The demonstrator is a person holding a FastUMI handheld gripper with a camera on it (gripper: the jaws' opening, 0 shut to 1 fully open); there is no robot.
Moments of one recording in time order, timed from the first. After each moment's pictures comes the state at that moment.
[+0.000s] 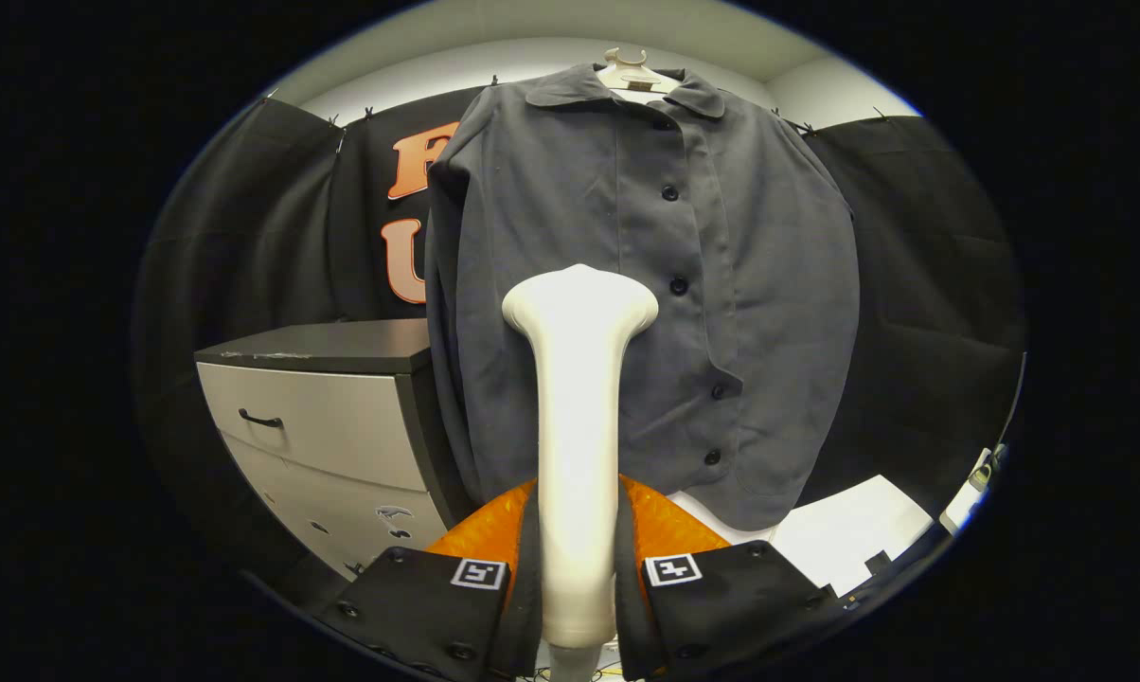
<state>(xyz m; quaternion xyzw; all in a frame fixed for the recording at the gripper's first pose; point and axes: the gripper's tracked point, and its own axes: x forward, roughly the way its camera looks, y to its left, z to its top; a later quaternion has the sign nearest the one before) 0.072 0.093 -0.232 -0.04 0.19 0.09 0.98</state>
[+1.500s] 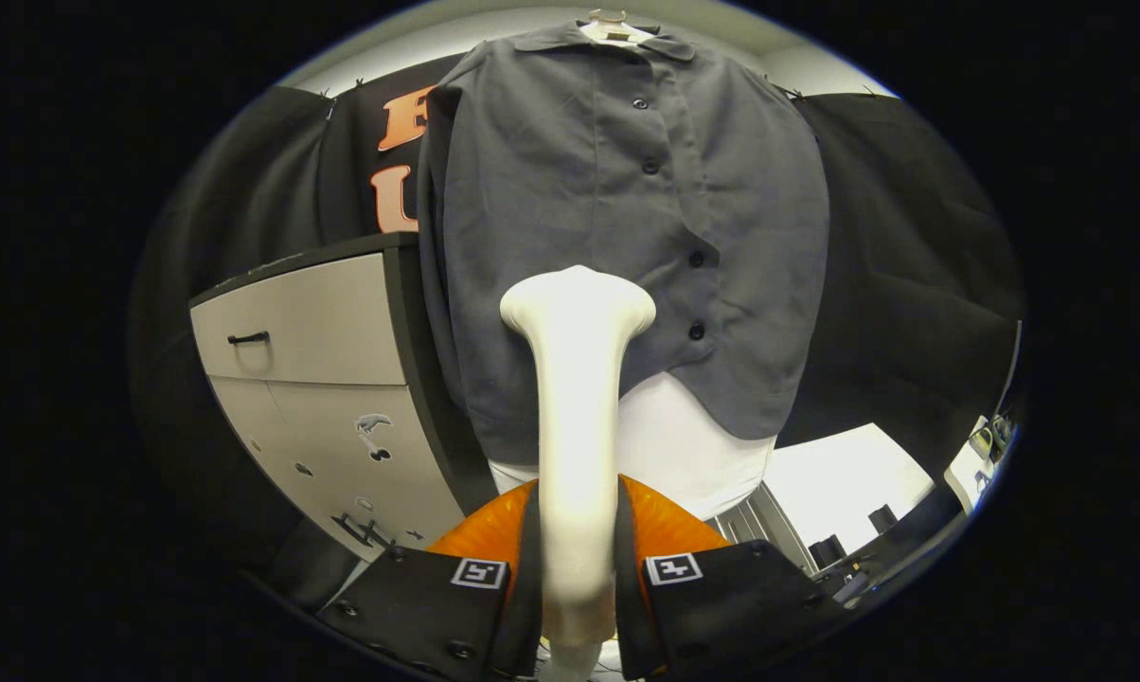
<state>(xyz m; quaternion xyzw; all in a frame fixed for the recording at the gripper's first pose) 0.008 0.065 -0.297 -0.03 0.25 0.07 0.96</state>
